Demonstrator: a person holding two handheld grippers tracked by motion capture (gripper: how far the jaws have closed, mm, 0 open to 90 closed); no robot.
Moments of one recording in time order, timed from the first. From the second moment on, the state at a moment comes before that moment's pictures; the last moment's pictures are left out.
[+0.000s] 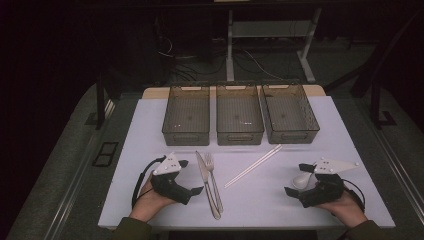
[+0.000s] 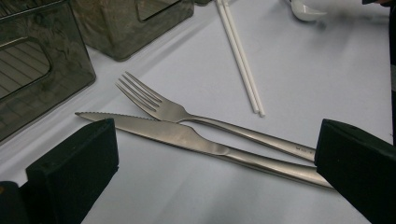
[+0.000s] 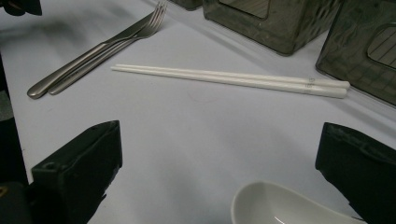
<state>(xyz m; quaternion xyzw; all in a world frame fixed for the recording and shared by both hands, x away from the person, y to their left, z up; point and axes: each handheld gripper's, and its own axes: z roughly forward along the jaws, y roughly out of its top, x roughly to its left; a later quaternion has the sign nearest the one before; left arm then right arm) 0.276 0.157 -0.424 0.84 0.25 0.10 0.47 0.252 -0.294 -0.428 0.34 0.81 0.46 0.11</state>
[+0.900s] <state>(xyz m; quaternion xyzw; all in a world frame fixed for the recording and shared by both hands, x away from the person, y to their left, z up) 0.285 0.140 -0.423 0.84 0.25 0.09 0.47 0.251 -0.296 -0.427 0.34 0.80 0.48 0.11</state>
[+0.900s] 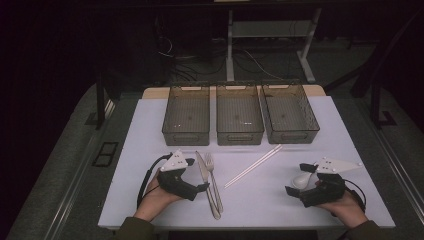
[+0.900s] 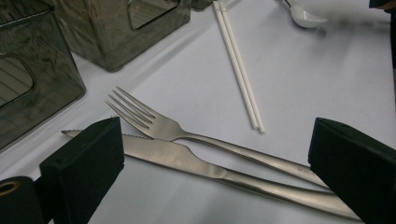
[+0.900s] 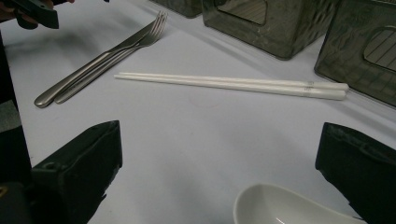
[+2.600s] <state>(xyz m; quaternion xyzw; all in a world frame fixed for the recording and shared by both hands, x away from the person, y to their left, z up) 0.319 0.066 -0.422 0.85 0.22 0.09 0.48 0.250 -0.296 -0.427 0.35 0.80 0.48 0.11</state>
